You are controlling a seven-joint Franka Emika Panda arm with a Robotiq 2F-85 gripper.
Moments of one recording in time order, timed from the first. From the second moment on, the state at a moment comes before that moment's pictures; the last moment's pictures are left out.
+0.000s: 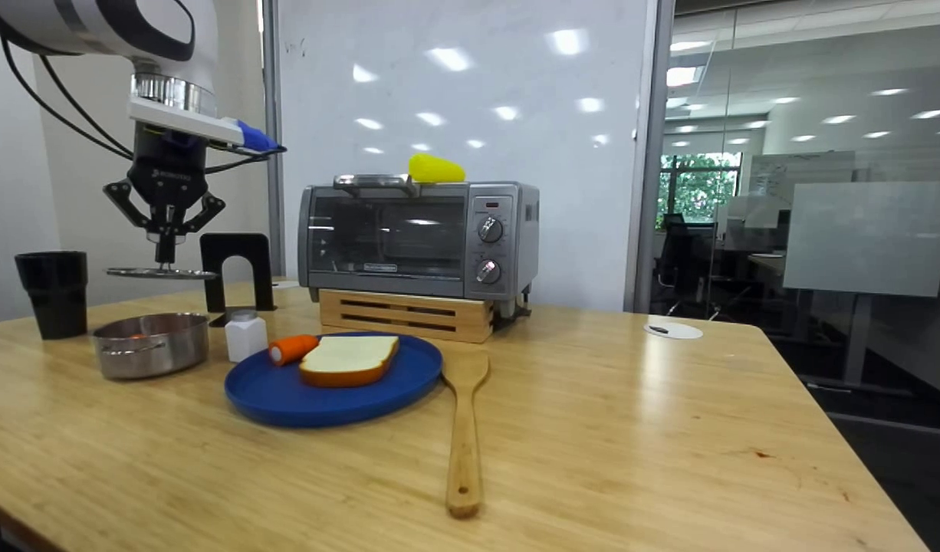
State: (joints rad) arm 0.23 -0.09 0.15 -2.38 0.10 2.18 -0.96
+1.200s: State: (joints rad) arm 0.23 -0.10 0.15 -2.42 0.03 2.16 -0.96
